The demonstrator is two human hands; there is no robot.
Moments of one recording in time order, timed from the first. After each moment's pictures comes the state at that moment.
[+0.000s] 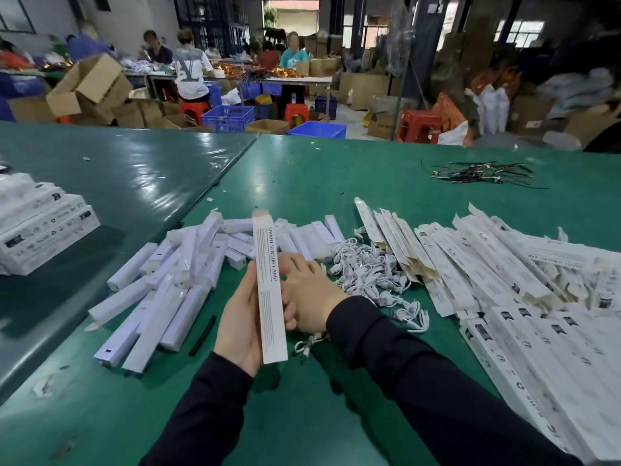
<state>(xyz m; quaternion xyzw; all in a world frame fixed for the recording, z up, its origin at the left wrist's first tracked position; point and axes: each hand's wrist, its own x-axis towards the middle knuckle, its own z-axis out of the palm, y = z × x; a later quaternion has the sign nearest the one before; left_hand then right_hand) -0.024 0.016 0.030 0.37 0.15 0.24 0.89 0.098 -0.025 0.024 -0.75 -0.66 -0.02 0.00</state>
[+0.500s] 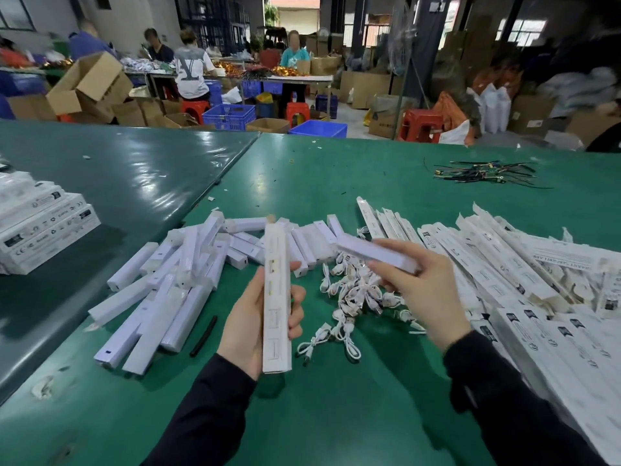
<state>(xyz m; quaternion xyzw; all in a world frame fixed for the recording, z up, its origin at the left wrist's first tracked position) -0.025 0.020 0.025 0.41 0.13 0.18 0.89 0.123 -0.139 0.061 -0.69 -0.29 0.12 0.66</state>
